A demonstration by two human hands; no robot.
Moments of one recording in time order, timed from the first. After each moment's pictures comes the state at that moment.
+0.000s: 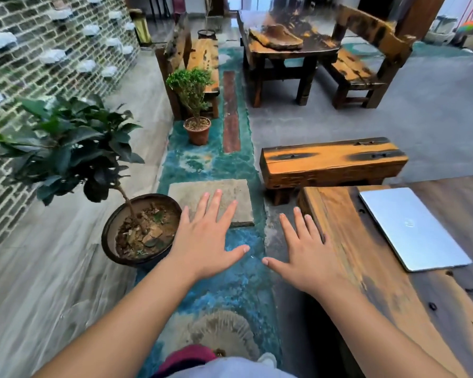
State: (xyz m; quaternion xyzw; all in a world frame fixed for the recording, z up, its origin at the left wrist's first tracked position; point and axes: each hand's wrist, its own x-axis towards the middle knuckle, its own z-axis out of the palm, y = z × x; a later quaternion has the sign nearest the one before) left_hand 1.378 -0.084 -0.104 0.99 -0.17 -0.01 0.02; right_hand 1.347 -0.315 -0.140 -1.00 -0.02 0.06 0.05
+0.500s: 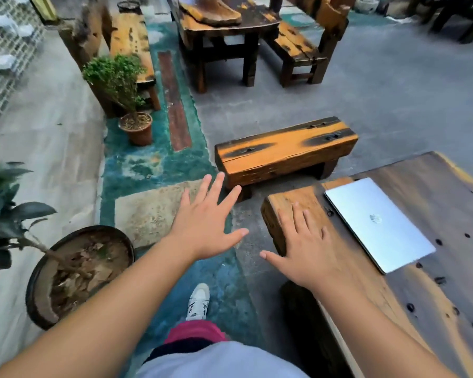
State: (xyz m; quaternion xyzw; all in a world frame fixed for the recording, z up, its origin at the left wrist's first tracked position) left_hand 1.574 -0.179 -0.125 0.95 -0.31 -0.03 0.03; right_hand 1.466 -0.390 -0.159 -0.99 0.10 0.07 0.05
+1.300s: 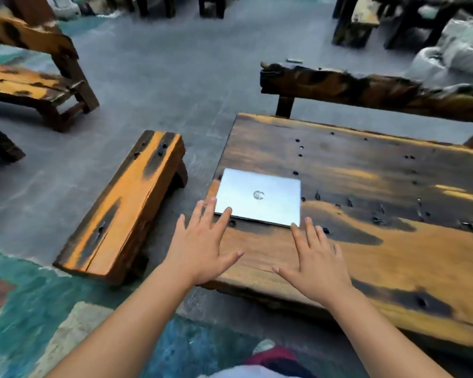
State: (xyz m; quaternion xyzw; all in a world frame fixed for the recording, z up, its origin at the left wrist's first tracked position) left_hand 1.706 -0.404 -0.137 0.70 -0.72 -0.06 -0.01; right_hand 1.444 -0.446 -0.168 -0.80 0.59 0.06 0.08
